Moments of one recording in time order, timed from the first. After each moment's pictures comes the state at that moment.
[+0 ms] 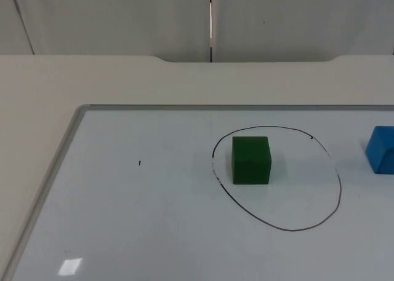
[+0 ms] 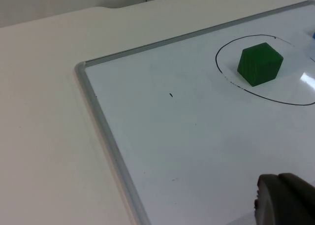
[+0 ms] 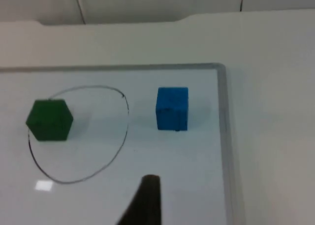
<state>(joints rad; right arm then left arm) 0.07 0.01 -0.55 -0.01 1.07 0.13 -0.42 0.00 -0.50 -0.05 1.07 0.00</state>
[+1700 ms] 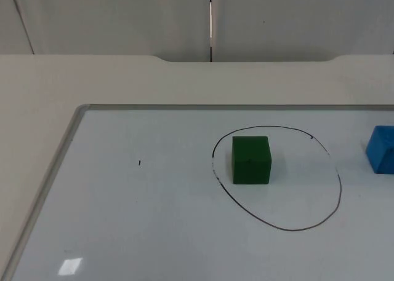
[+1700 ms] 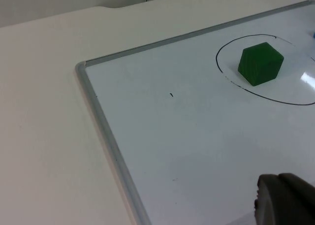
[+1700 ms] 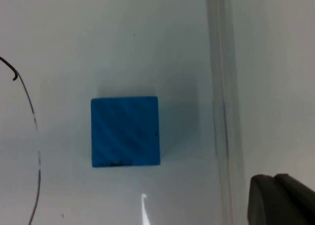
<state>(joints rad) 0.07 1.51 -0.95 -0.23 0.60 0.32 -0.42 0.00 -0.50 -0.05 1.07 0.00</state>
